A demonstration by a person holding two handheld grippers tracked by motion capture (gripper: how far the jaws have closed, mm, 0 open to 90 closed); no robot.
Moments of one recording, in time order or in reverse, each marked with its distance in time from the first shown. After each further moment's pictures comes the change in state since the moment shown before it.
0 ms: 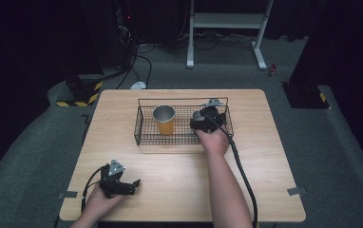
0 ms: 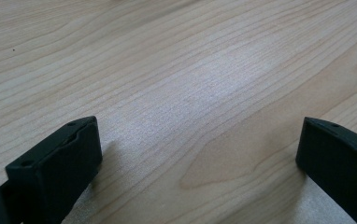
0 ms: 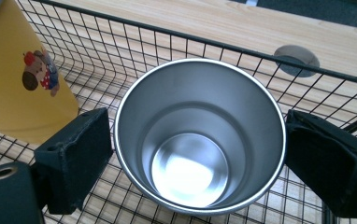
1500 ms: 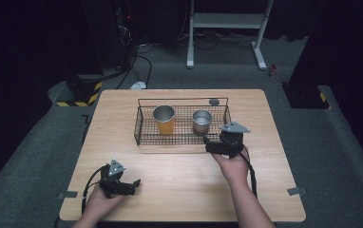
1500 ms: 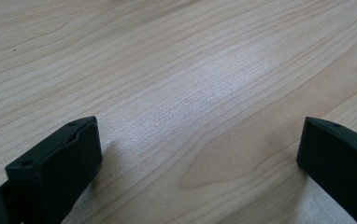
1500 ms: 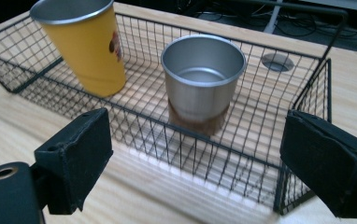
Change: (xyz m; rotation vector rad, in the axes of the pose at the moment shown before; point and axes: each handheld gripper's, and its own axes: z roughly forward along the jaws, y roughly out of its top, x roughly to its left) left arm -0.001 0.000 0.000 -0.001 0.005 0.000; right arm -0.013 -0.070 -0.099 -0.183 0.089 -0.054
